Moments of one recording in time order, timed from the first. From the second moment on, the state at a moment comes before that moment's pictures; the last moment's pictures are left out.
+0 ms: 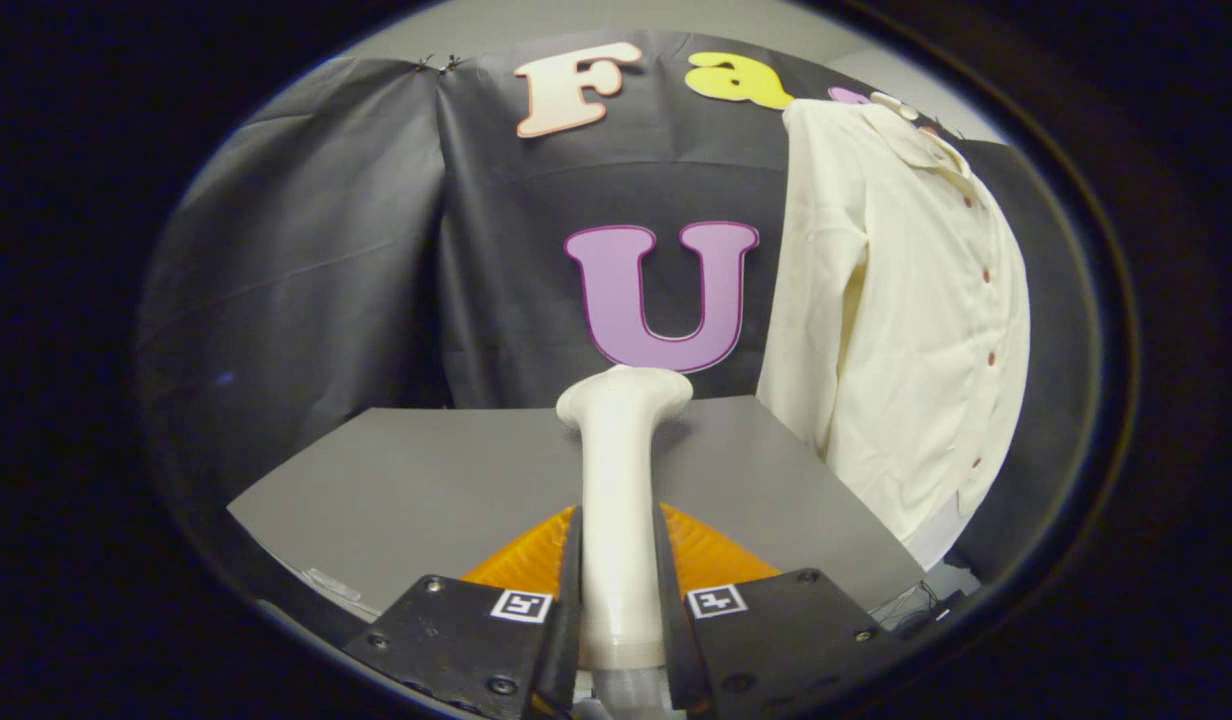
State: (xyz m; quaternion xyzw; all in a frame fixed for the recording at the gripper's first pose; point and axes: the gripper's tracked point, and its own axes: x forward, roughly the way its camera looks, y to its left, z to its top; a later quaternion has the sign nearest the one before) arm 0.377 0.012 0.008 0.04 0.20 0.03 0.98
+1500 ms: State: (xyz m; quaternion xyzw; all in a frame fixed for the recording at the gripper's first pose) arm 0.351 -0.216 0.130 0.08 0.00 -0.03 1.00
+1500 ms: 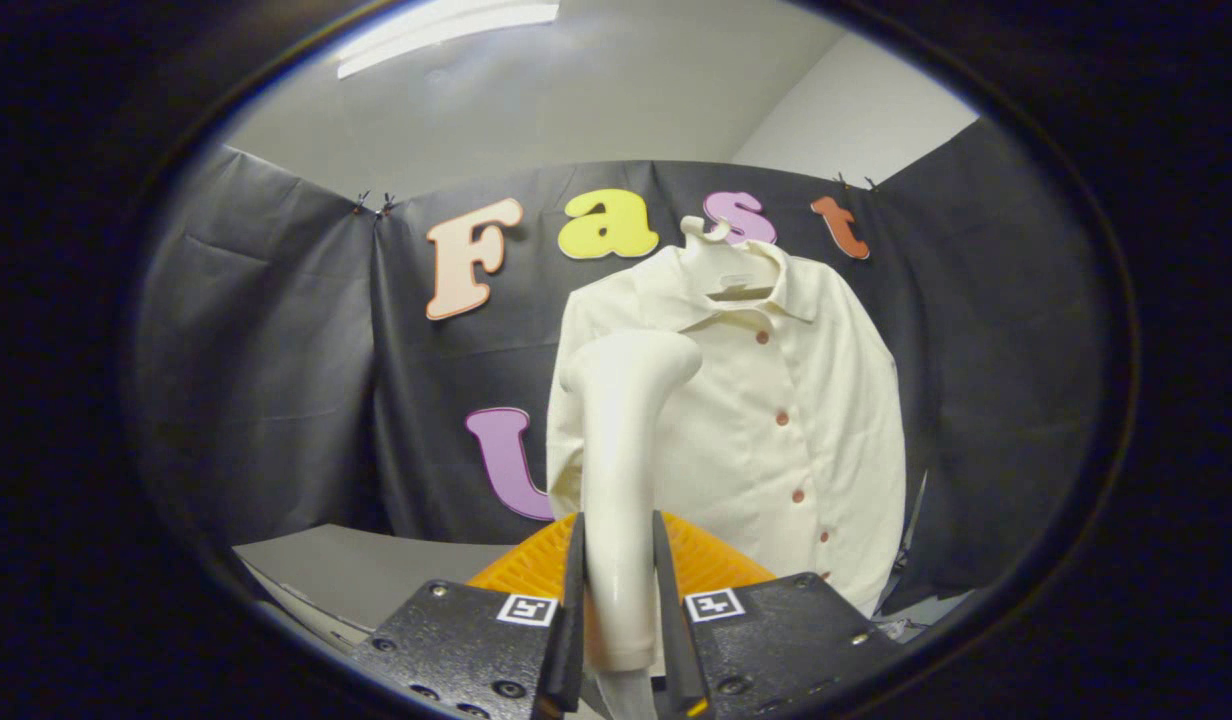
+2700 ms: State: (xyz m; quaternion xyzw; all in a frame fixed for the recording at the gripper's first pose) arm 0.343 -0.262 -0.040 0.22 0.10 0.02 0.97
